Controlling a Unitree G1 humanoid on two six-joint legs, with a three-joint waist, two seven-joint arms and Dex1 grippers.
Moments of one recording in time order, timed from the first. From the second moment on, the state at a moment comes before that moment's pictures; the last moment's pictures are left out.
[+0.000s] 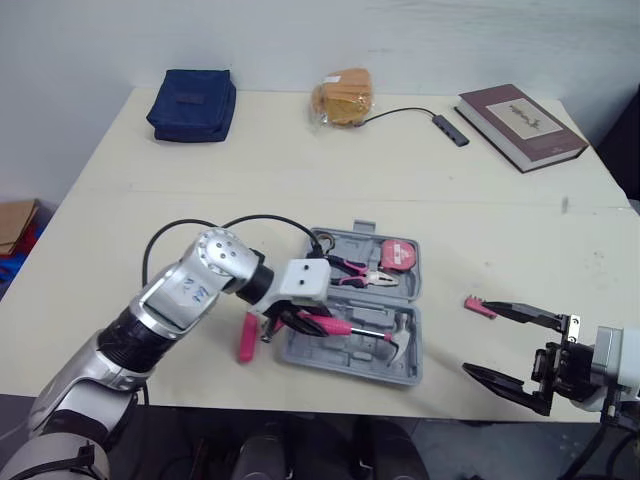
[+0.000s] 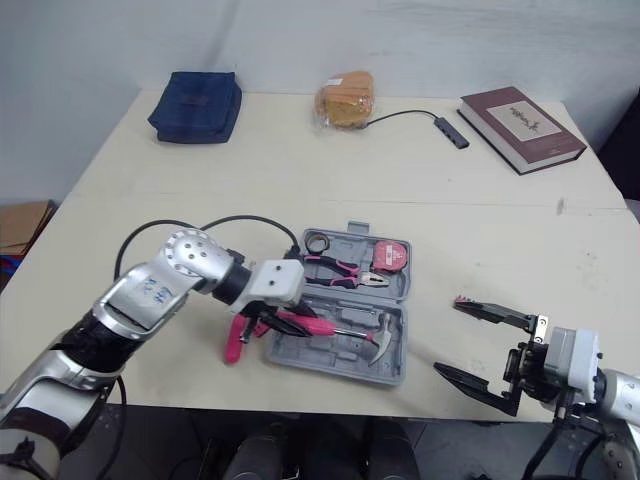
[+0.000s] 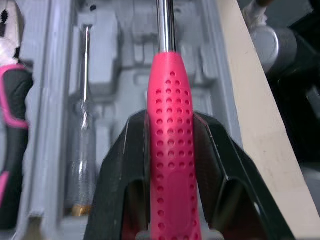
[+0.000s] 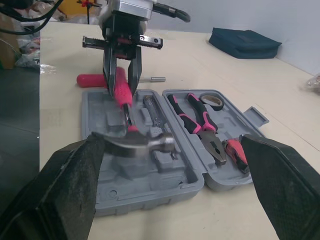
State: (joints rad) left arm -0.77 0.65 -0.53 -0.23 -0.16 0.66 -1.22; right arm 0.32 -0.68 -0.43 -0.33 0.65 -0.14 1.26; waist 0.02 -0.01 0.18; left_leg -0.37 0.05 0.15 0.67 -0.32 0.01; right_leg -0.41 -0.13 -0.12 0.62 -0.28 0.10
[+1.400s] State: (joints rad) left arm -0.66 0.48 -0.33 -0.08 -0.25 0.34 -1.21; right arm 0.33 -0.65 -0.38 -0.34 0.61 -0.18 1.22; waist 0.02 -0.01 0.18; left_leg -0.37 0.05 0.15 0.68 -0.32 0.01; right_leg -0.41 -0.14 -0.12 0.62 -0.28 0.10
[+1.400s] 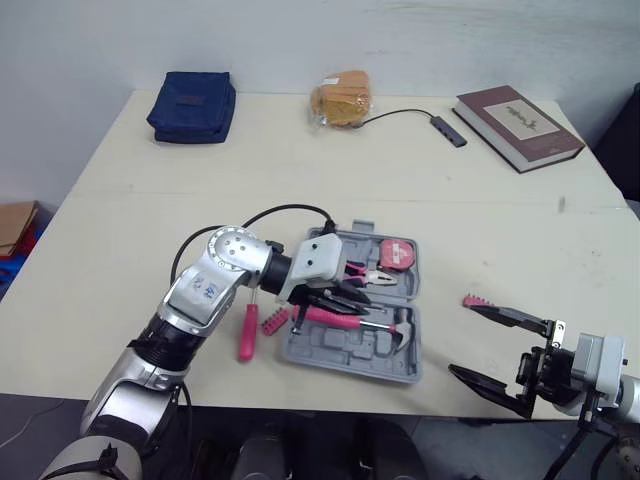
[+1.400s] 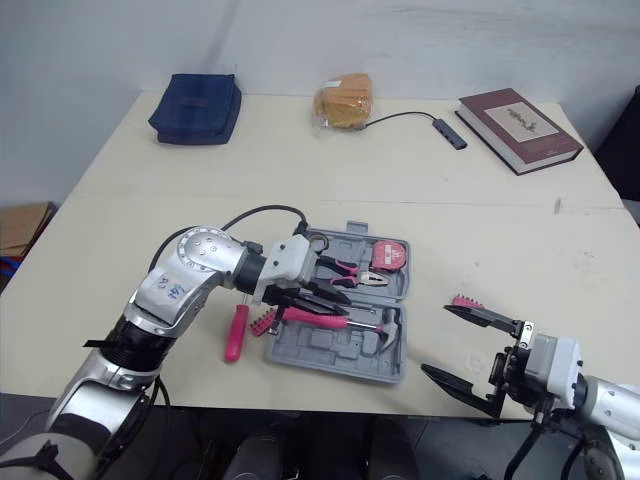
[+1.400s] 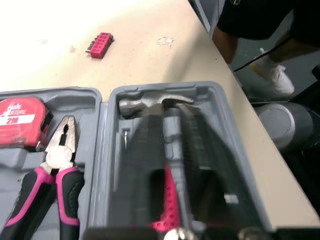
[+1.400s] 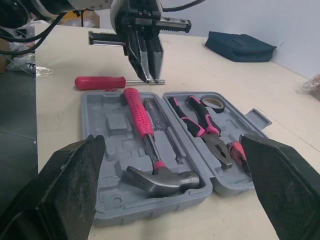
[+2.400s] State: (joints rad) left arm -0.60 0.46 -0.45 0.02 -0.04 0.24 -1.13; right arm 0.34 -0.64 -0.38 -0.34 0.58 -0.20 1.18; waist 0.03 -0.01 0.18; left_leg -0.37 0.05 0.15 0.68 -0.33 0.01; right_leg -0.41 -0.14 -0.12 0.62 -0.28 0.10
